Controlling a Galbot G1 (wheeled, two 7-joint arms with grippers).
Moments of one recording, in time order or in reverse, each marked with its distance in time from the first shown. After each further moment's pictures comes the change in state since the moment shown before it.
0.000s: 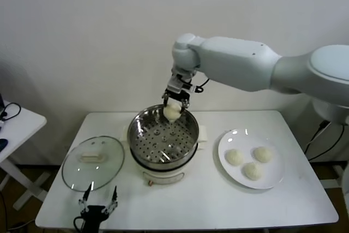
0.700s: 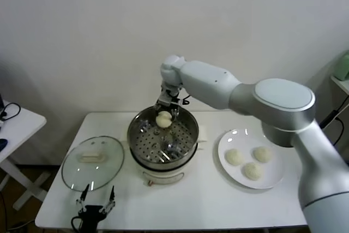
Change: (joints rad) left arm -0.010 0.002 -0.016 0.012 -0.001 -0.003 0.001; right arm -0.186 0.164 0.109 -0.313 -0.185 0.138 0.040
